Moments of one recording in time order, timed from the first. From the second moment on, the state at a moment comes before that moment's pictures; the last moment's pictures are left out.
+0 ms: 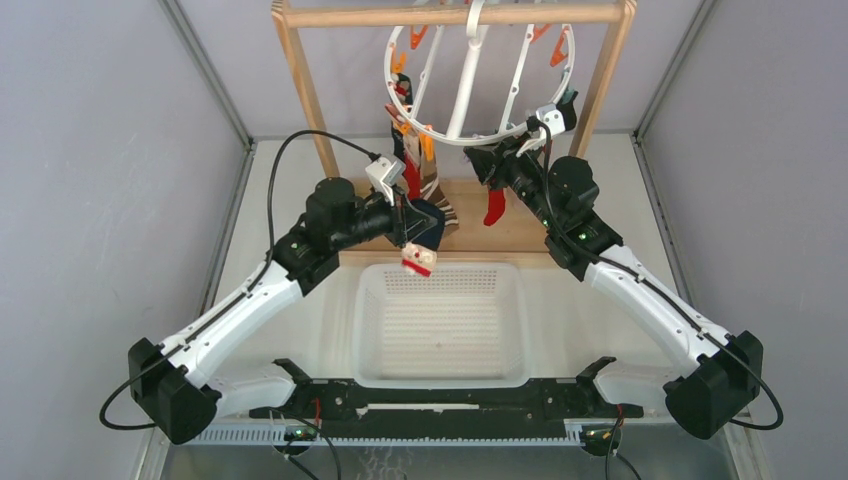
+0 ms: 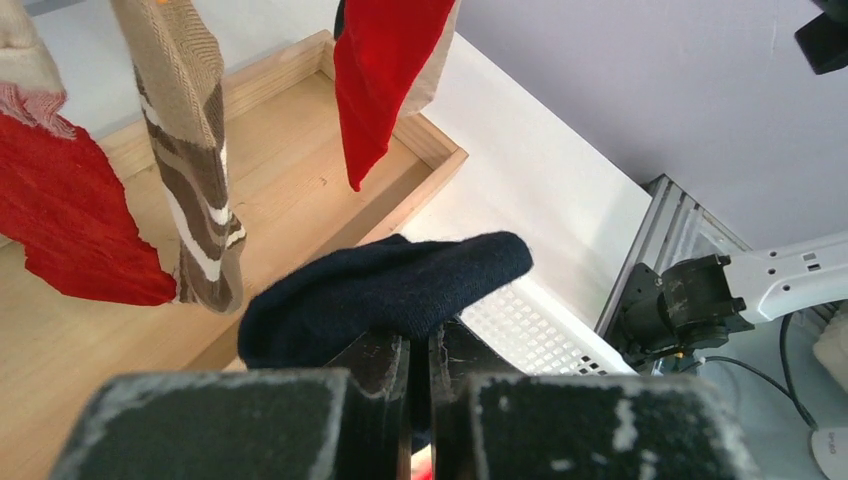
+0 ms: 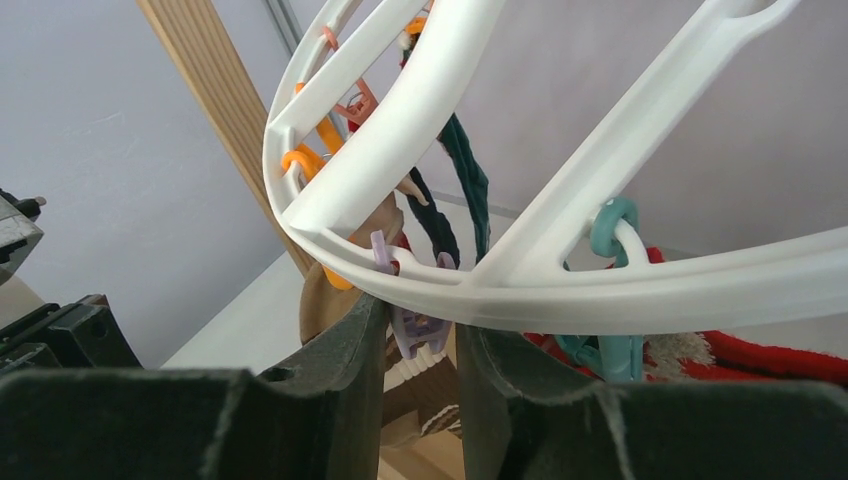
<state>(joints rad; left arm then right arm) -0.65 1.15 1.04 -0.09 0.37 -0.29 0.56 1.20 1.10 0.21 -0.03 0.27</state>
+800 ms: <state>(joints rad) -0.65 1.07 1.03 -0.08 0.40 -0.36 0.55 1.19 1.10 0.20 -0.03 0.31</state>
